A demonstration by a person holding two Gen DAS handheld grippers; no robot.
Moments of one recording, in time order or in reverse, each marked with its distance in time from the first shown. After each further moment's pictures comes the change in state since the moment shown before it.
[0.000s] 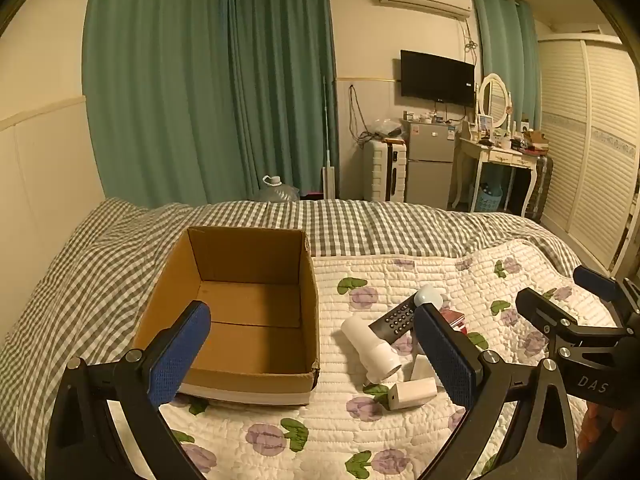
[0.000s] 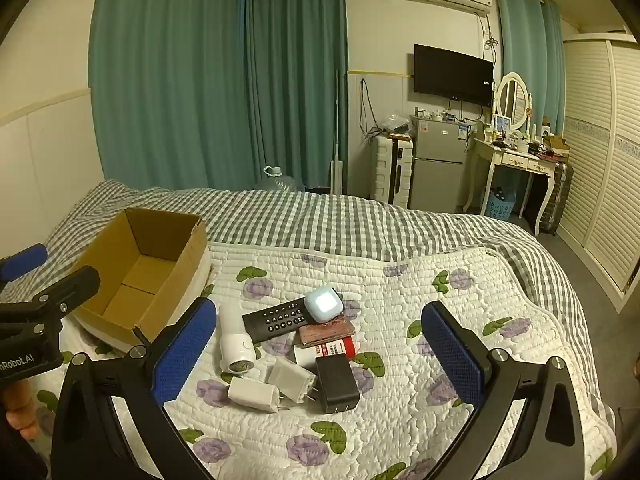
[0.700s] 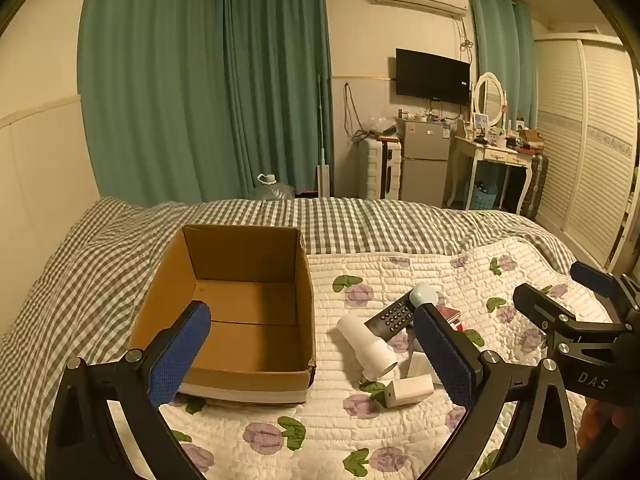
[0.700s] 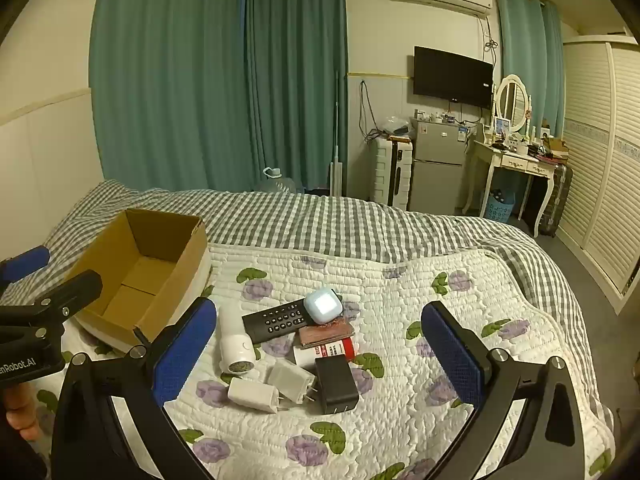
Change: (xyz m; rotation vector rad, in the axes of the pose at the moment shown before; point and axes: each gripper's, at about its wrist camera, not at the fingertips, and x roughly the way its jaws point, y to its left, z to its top) left arm 0.000 -0.002 -0.001 0.002 0.007 -0.017; right arm -0.002 0.001 0.002 0.001 -0.008 0.002
